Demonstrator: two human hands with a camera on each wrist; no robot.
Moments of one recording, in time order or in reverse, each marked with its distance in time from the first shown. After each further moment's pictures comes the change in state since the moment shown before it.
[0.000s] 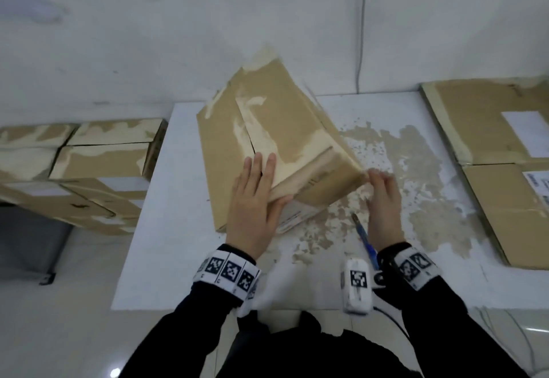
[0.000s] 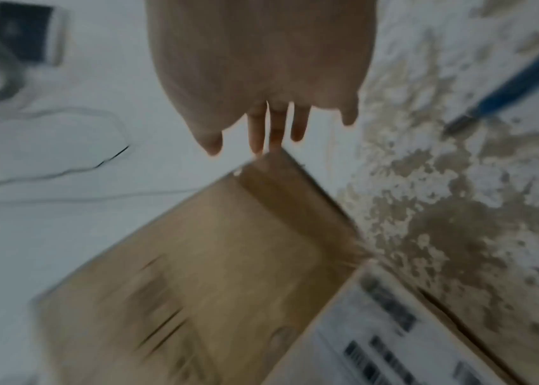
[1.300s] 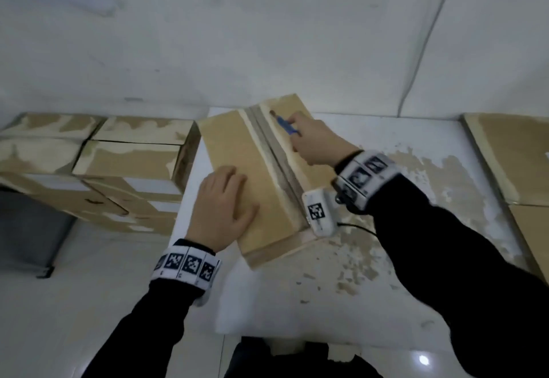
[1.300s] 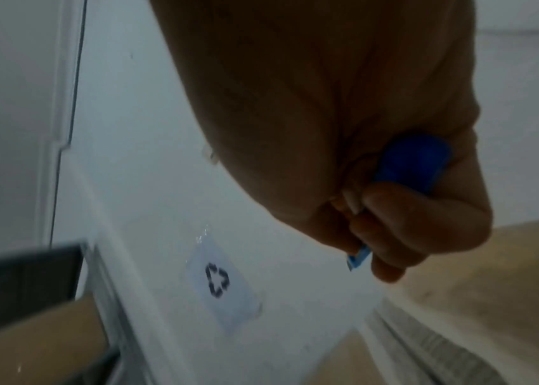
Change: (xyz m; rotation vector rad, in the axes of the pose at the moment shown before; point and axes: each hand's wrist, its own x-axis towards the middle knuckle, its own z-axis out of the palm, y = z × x) left_hand 0.017 -0.150 -0.090 0.203 -0.211 -0.068; right_hand 0.023 -0.102 0.236 -1.115 -0.636 -0.358
